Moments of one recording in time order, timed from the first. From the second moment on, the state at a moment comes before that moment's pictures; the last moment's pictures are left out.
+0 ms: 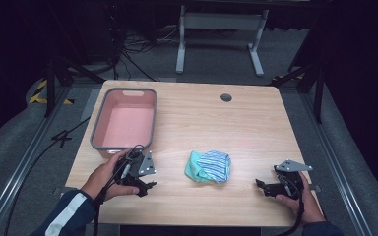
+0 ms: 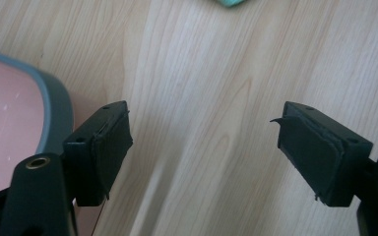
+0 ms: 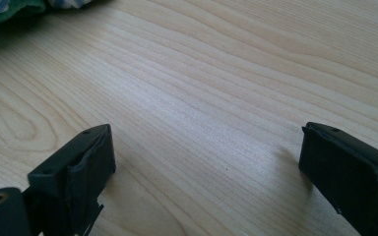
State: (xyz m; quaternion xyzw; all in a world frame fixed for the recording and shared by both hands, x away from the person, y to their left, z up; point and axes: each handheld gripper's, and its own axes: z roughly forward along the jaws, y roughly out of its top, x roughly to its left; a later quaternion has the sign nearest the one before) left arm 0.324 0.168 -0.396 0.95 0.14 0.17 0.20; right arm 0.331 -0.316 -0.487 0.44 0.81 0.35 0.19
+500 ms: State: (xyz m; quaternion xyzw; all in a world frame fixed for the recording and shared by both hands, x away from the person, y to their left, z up) left arm 0.321 0.210 -0.415 0.95 0.18 0.17 0.19; right arm 0.331 -0.316 -0.487 0.44 0.81 0.34 0.19
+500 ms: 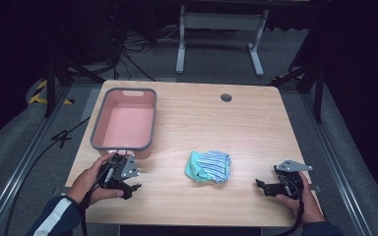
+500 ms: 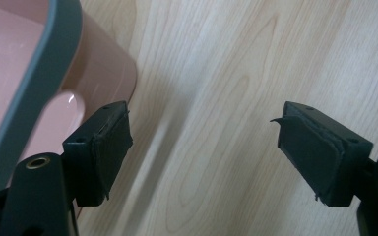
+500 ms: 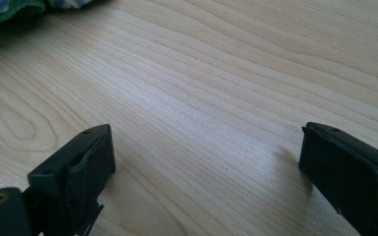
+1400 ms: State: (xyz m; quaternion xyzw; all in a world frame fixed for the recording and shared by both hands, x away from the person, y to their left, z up) left arm 0.320 0.273 -0.452 0.93 0.24 0.15 0.22; right arm 0.331 -0.316 -0.487 0.44 0.81 0.35 0.19
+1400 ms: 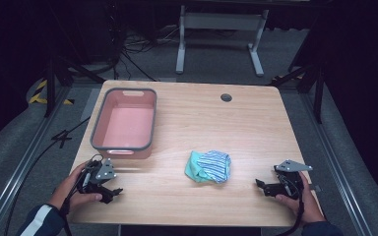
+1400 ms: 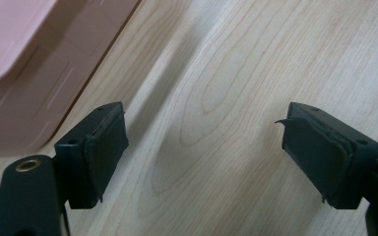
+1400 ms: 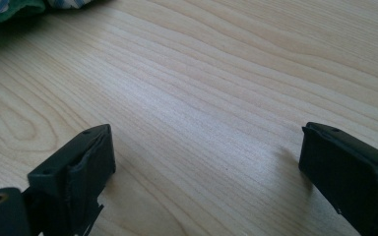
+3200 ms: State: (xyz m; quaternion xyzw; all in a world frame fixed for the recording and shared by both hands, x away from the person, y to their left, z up) left arm 0.312 0.307 -0.483 0.87 0.32 0.12 0.35; right arm 0.331 -0.316 -0.487 0.44 0.81 0.34 0.19
